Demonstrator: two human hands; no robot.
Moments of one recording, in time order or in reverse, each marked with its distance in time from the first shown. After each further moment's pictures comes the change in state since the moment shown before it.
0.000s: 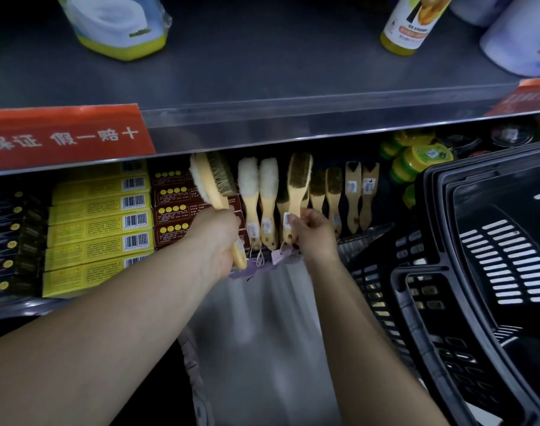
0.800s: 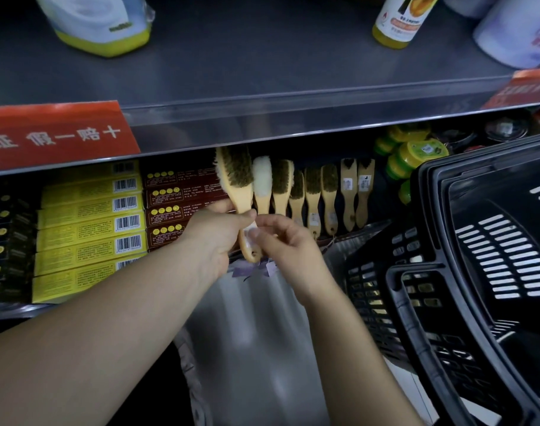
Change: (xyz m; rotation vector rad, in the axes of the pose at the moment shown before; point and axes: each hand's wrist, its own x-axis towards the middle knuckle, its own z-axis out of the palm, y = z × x) left_hand 0.004 -0.005 0.004 0.032 -0.160 0.090; right_hand -0.065 -0.028 -0.002 0.060 -0.420 -0.191
